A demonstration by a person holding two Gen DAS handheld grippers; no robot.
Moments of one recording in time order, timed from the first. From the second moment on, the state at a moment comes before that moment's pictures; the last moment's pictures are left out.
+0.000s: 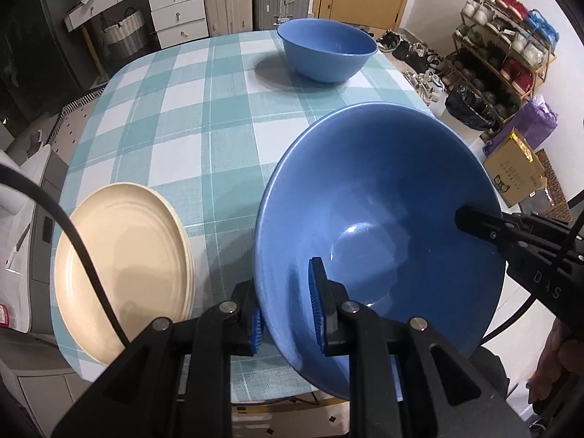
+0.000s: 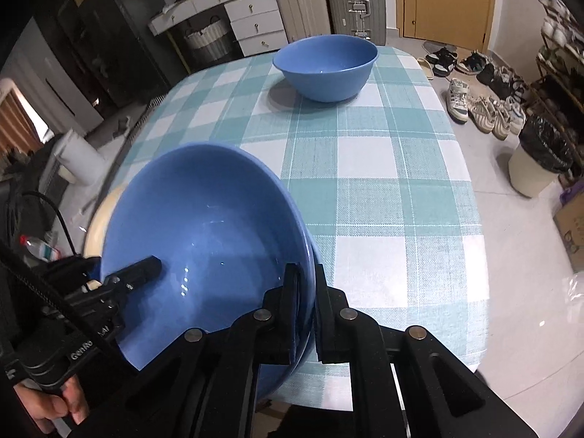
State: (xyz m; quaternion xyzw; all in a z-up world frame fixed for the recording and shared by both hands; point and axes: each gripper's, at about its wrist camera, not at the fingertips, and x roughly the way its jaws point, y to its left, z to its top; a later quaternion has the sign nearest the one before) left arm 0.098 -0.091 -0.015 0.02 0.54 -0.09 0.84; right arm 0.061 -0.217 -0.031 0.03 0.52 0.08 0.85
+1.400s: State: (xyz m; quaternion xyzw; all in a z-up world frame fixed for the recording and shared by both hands) left arm 0.089 -0.076 -0.045 0.00 0.56 -0.08 0.82; right arm 0.046 -0.253 -0.046 0.10 0.47 0.06 0.87
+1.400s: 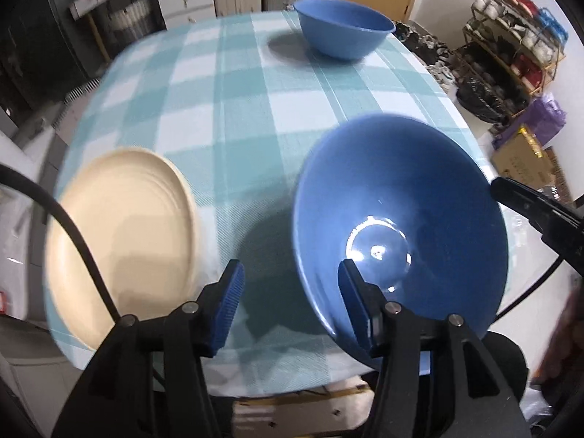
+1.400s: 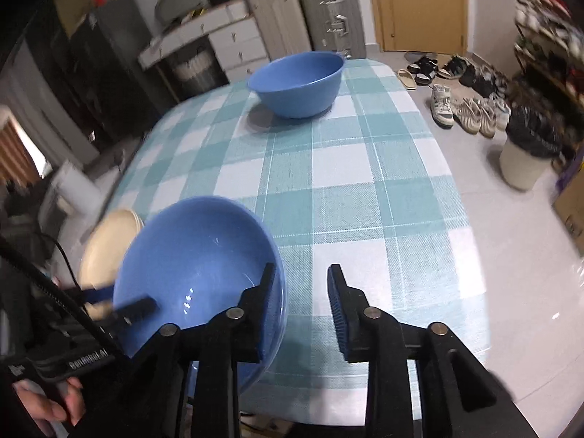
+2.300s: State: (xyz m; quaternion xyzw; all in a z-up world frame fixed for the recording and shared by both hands) left arm 0.096 -0.101 -0.080 -0.08 0.60 -0.15 0.78; right arm 0.063 -0.239 -0.105 0.22 0.48 0.11 0.84
